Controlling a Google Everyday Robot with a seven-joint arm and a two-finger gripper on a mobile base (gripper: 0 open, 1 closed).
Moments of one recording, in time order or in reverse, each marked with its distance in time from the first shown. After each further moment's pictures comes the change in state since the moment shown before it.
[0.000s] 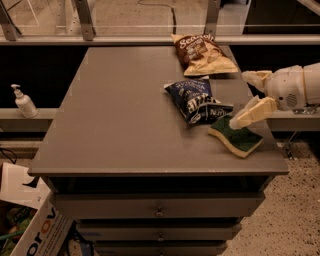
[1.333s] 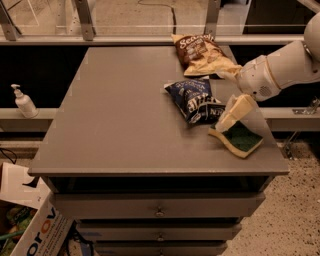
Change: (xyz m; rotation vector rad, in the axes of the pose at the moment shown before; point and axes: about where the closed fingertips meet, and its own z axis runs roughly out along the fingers) arm -0.012 0.007 0.043 -0.116 0.205 -0.216
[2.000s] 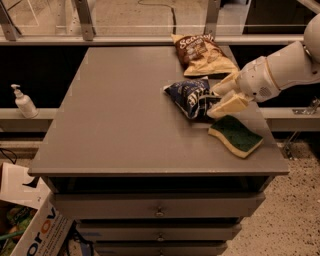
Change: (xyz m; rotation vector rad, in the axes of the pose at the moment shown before) arm 0.001 0.001 0.001 0.001 -0.002 0.000
